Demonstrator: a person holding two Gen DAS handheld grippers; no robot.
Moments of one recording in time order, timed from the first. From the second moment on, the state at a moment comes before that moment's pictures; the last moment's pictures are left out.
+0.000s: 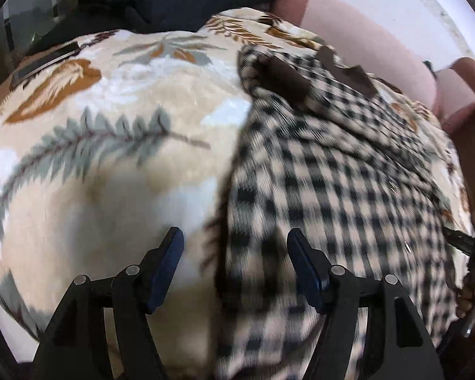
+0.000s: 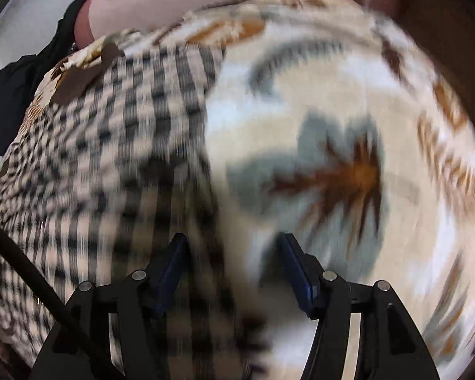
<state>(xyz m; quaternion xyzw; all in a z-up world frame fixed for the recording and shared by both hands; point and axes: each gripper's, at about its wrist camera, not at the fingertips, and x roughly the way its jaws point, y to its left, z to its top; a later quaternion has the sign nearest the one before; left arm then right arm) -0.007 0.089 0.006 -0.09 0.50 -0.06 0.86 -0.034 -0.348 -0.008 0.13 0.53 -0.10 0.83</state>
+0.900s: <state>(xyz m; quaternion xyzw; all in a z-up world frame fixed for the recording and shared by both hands) -0.138 0.114 -0.013 -0.16 0.47 -0.12 0.86 -0.239 -0.343 -0.033 0.36 0.48 0.08 0.80</state>
